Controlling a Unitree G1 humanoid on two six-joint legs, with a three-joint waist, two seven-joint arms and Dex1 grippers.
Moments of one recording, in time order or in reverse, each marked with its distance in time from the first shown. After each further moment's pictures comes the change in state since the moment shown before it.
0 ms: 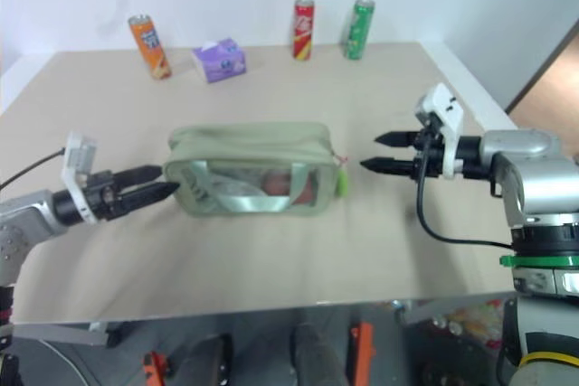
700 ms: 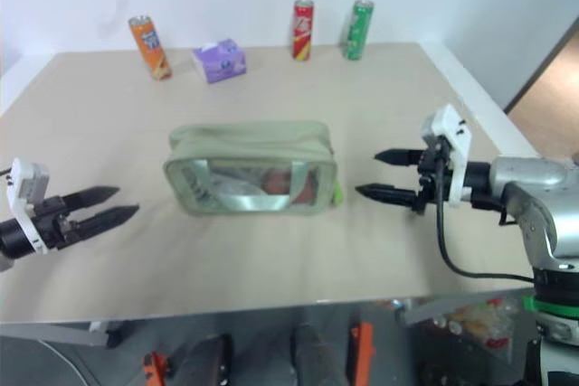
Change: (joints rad) left arm 0.268 0.065 0.161 -0.152 0.016 -0.067 0.059; right arm 0.259 -0.033 -0.124 -0.353 0.196 0.167 -0.116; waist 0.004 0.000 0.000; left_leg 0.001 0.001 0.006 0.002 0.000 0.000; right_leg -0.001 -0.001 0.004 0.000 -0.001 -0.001
